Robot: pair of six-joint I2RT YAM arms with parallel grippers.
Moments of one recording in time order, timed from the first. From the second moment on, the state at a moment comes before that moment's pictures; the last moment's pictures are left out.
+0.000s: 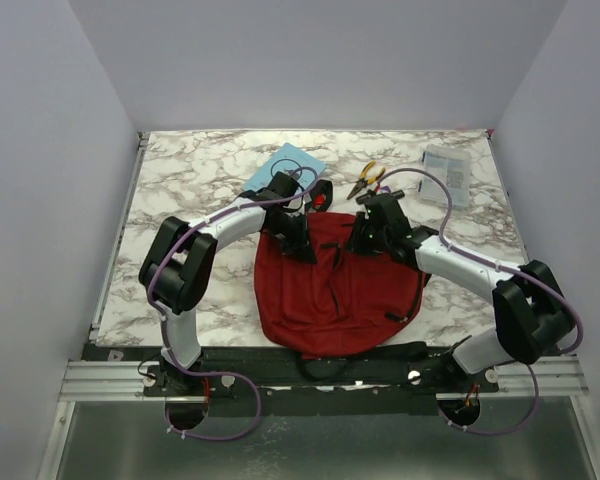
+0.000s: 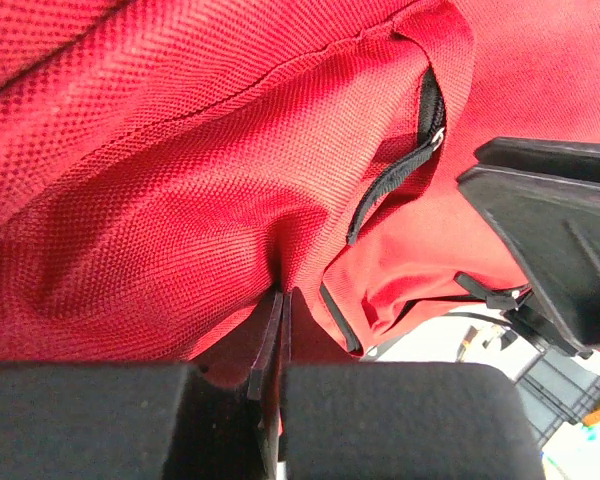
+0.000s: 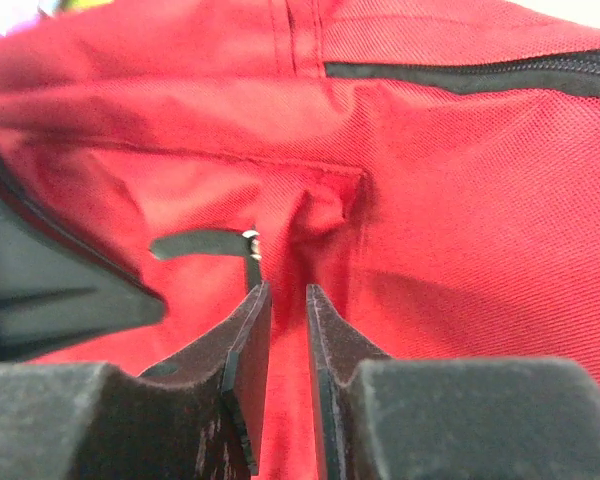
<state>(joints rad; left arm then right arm) -0.54 1.88 1.31 -0.58 0.56 -0.61 0.58 1.49 0.87 -0.17 0.02 0.56</state>
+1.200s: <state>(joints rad) -0.53 1.82 1.26 -0.52 0.62 -0.66 0.57 1.74 1.17 -0.47 -0.06 1.47</state>
